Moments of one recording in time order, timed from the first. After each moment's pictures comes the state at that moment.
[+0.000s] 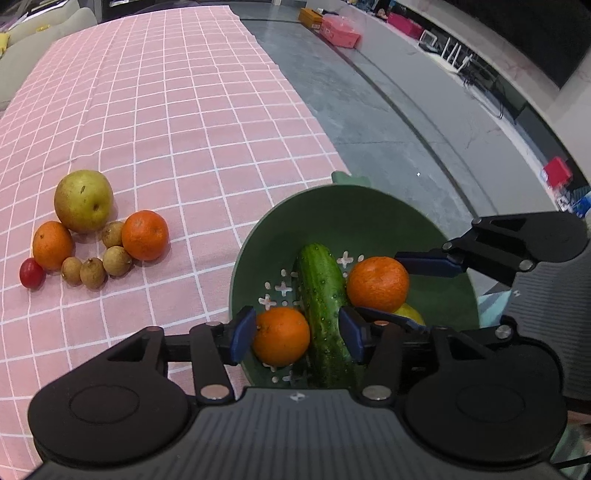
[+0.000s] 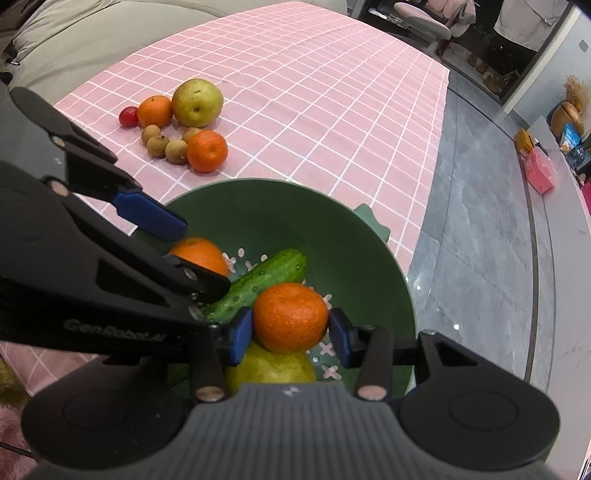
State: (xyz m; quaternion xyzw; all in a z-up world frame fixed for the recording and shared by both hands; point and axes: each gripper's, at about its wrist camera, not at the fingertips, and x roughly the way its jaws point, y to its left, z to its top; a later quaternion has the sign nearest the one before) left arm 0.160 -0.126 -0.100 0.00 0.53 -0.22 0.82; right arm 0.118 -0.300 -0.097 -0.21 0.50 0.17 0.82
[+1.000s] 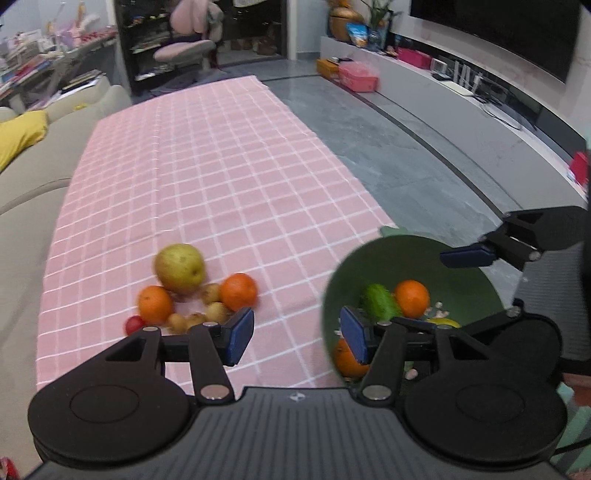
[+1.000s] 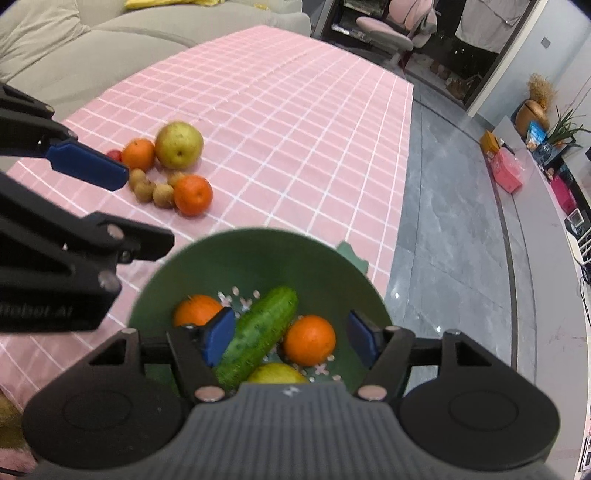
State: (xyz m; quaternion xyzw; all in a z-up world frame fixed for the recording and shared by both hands) left arm 0.132 -0.090 -0.043 0.09 0.44 -0.16 0.88; right arm 0.109 -0.275 -0.065 -0.20 0.46 0.12 0.86
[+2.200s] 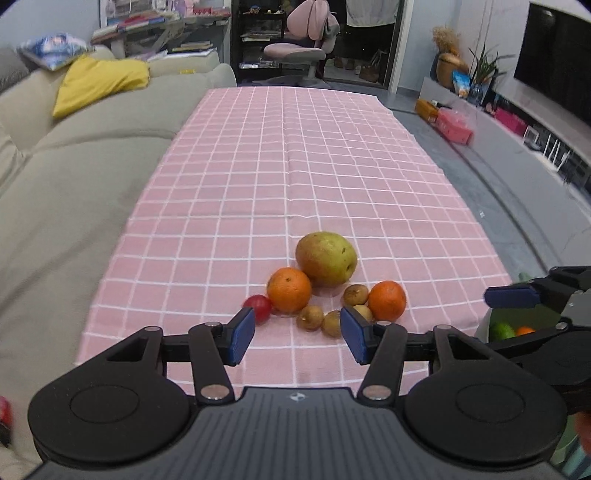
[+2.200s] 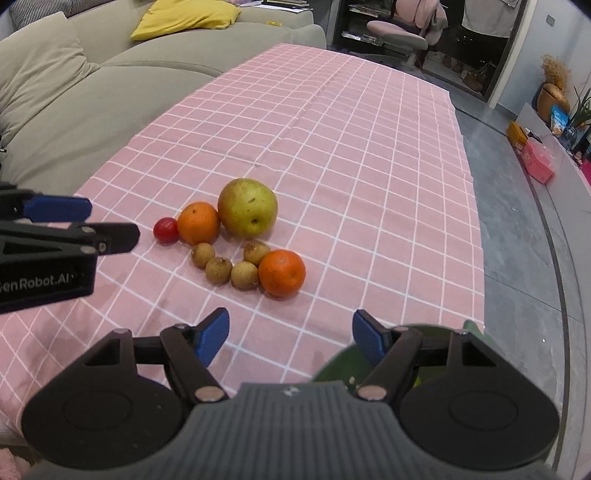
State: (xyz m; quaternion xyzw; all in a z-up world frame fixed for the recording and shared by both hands) left arm 0.153 0.036 -0.072 -0.02 0.42 -0.04 0.91; right arm 0.155 -0.187 -0.082 -0.12 0.46 0.16 0.87
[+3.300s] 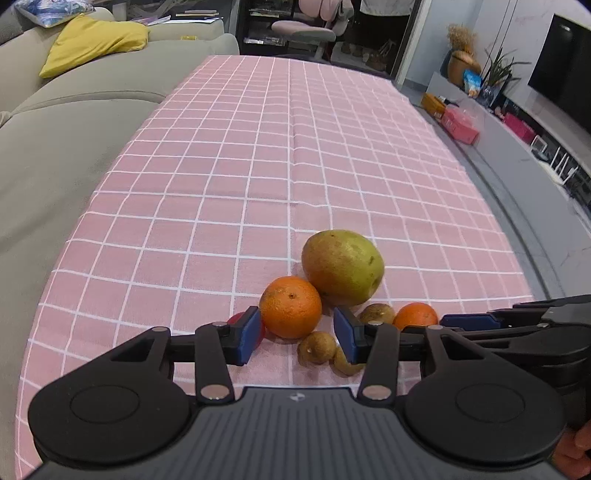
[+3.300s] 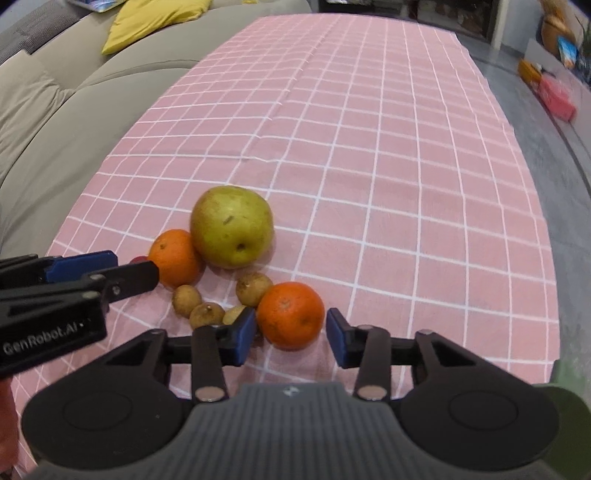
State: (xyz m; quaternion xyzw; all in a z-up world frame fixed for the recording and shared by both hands) left arm 0.215 0.042 -0.121 -0.06 0.45 -0.04 0.89; right arm 0.235 -0.185 -0.144 -0.01 0.52 0.16 0.84
